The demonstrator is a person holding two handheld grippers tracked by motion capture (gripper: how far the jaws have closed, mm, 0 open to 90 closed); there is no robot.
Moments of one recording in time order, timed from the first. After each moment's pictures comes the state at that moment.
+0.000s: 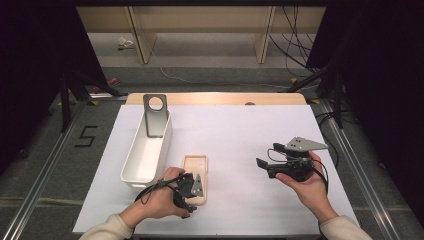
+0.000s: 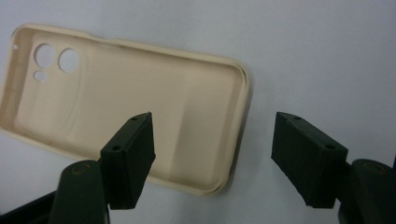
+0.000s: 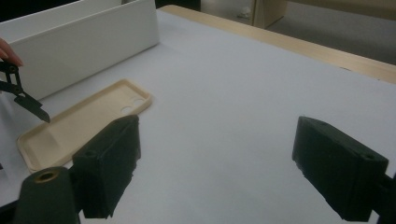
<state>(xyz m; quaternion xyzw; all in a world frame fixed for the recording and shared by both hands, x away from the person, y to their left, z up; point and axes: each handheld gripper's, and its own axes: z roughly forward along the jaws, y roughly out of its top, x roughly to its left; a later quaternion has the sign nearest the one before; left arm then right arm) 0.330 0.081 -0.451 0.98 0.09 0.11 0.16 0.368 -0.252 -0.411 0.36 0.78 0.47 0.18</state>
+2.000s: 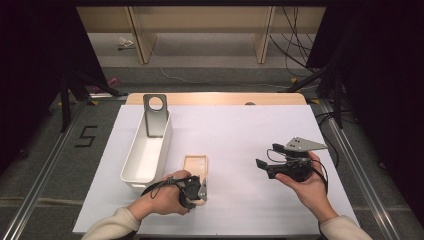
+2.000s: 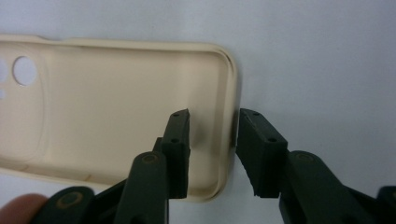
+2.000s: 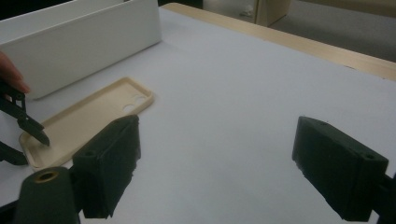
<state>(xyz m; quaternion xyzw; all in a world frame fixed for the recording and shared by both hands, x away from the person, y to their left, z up) 0.335 0.069 -0.459 0.99 0.03 0.07 0.10 0.368 -0.251 -0.413 0.36 0.78 0.47 0.18</state>
